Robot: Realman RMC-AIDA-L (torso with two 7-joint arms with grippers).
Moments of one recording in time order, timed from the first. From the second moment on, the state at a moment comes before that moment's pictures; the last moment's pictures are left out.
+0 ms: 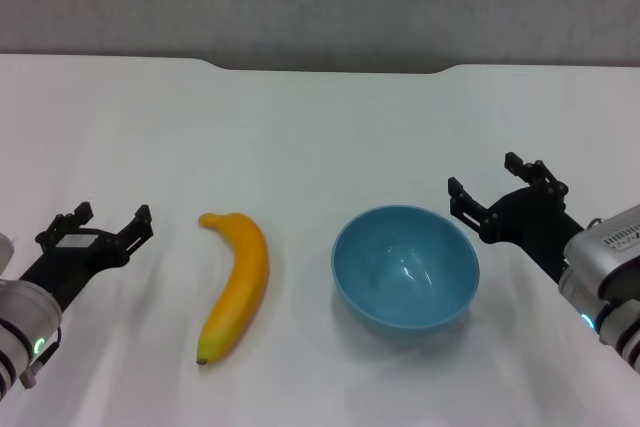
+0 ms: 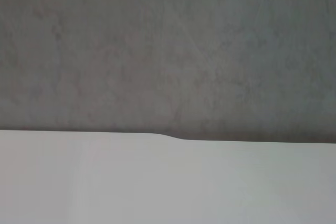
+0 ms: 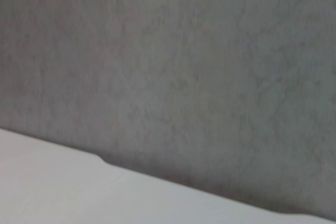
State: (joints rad) left arm -0.39 -2.05 -1.18 -0.30 -0.29 -0.76 2.72; right arm 0.53 2.02 0.44 0.39 -2.04 -0.87 -0.01
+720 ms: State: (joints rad) left arm -0.20 -1.96 -1.23 -0.95 -0.09 -0.25 2.58; right arm 0.52 1.89 0.50 0.71 -2.05 -0.74 -0.02
